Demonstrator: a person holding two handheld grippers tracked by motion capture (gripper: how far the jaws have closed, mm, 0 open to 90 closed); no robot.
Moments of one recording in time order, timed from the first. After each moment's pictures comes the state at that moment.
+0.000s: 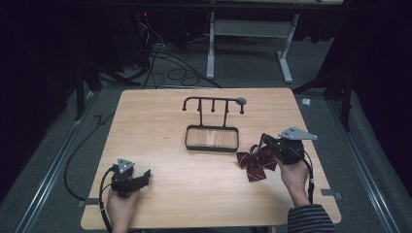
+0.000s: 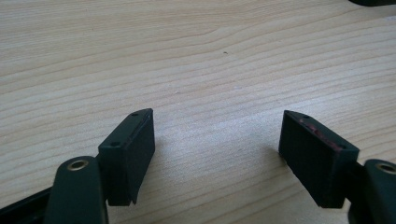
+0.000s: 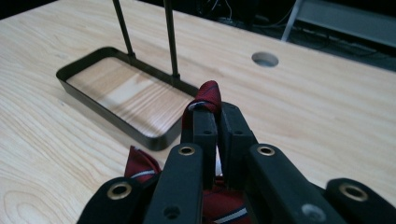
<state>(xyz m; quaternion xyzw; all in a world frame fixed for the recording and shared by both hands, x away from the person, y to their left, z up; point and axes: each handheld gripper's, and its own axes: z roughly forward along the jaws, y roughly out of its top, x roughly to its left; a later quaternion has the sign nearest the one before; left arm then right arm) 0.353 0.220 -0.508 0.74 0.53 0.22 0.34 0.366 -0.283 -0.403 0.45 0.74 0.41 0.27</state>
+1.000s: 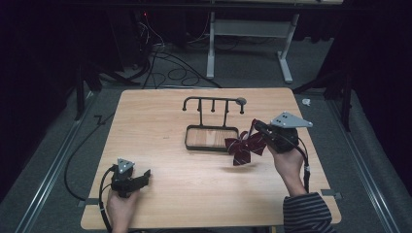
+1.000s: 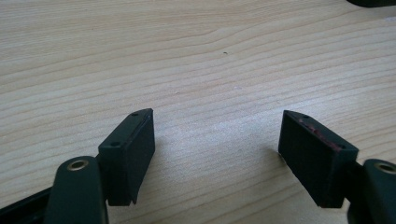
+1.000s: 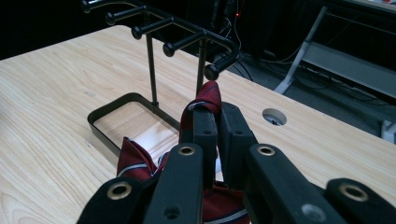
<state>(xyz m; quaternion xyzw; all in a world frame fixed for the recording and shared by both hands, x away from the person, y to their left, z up) 0.353 0.221 -0.508 0.74 0.53 0.22 0.34 0.373 -0.250 -0.351 0.39 0.75 0.43 0.30</state>
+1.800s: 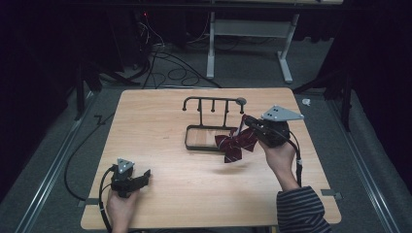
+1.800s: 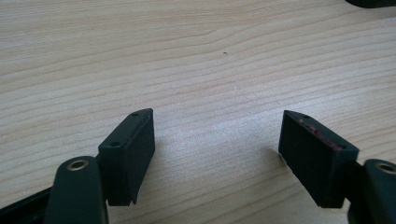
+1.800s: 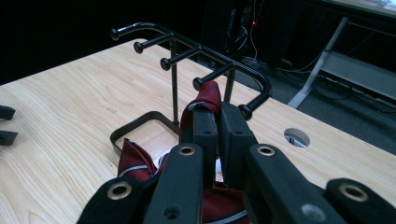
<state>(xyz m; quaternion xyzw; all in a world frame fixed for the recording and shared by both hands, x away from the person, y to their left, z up) 0.353 0.221 -0.508 0.74 0.53 0.22 0.35 0.384 -0.227 -0.337 0.37 0.76 0.45 0.28</state>
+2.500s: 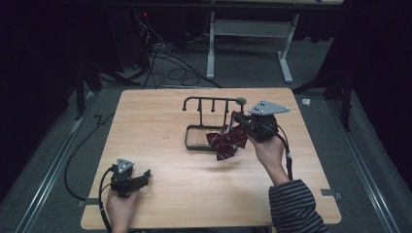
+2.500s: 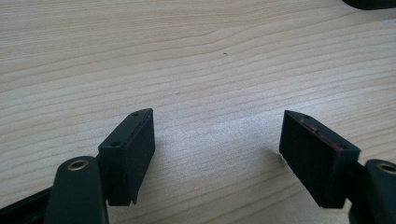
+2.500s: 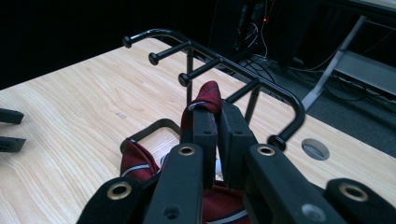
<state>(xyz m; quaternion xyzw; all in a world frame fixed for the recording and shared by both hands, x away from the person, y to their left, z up) 0.353 0.222 -0.508 0.74 0.53 0.22 0.35 0.401 -0.200 -0.333 0.36 0.77 0.45 0.27</state>
